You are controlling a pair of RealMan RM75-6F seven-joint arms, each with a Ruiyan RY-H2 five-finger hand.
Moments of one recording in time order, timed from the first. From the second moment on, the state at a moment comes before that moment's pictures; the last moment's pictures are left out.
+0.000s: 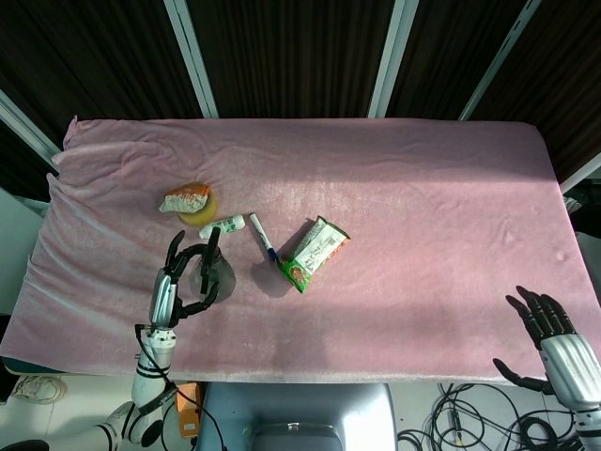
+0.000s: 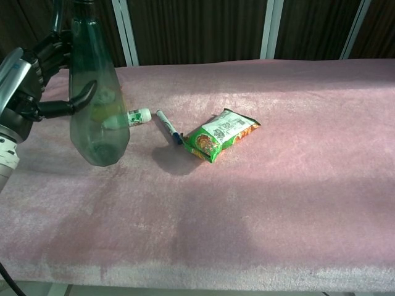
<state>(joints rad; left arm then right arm) -0.48 -1.94 -0.19 -0.96 1.61 1.63 -0.68 0.01 -1.01 -0.08 -1.60 -1.73 1.56 0.19</state>
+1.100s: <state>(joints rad) -0.46 -1.99 -0.15 -0.78 1.57 1.60 -0.83 0.01 -1.02 -0.08 -1.60 -1.72 1.55 0.16</state>
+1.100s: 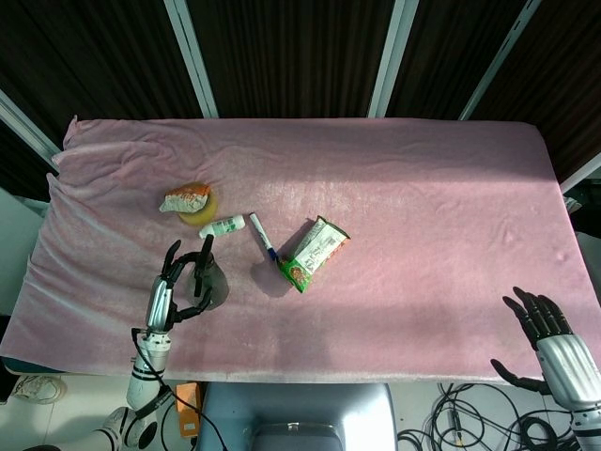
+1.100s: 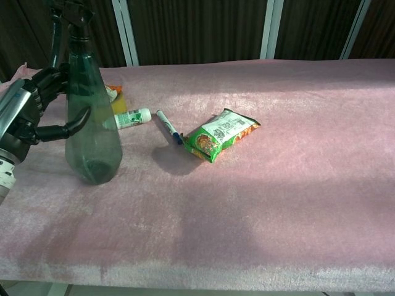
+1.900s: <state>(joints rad) -0.47 -1.96 -0.14 -0.78 1.55 1.55 -0.88 0.02 -1.02 -0.08 -1.60 -1.72 1.55 0.16</state>
